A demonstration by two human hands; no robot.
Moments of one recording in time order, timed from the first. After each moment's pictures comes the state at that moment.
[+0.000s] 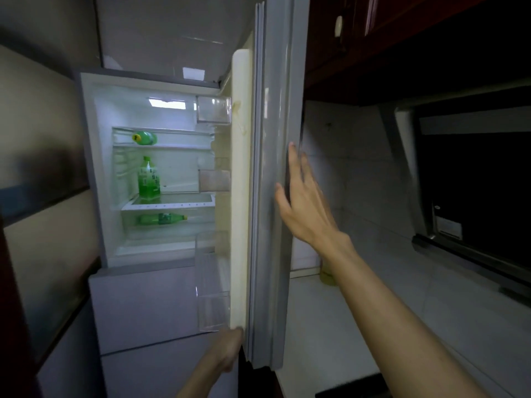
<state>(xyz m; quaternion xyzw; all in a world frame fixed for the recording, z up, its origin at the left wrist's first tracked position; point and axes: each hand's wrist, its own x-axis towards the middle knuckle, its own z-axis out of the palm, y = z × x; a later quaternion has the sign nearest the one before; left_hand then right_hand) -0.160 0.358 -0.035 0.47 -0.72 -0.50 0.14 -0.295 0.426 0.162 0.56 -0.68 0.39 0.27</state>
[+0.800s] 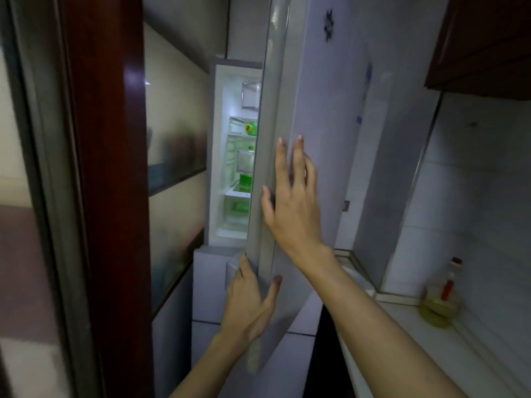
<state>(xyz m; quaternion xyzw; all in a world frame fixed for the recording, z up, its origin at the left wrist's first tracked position) -0.060 0.227 -0.017 0.43 -0.74 -0.25 0.45 -0.145 0.236 0.129 0.63 -0.55 0.43 0.35</state>
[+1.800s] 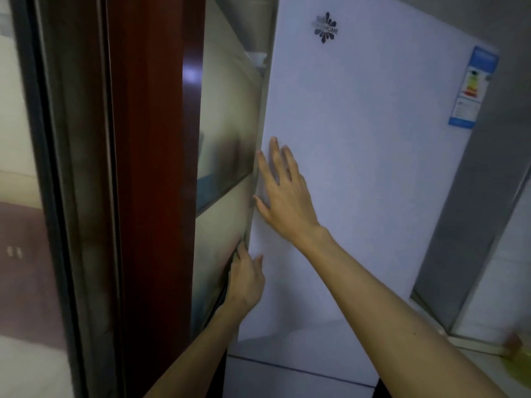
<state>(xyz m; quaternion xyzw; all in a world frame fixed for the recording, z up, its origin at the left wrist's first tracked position) 0.020 -0.021 -0.014 0.51 -0.66 -0.29 0.47 -0.068 -0.013 0.126 0.72 -0.51 0.31 0.35</state>
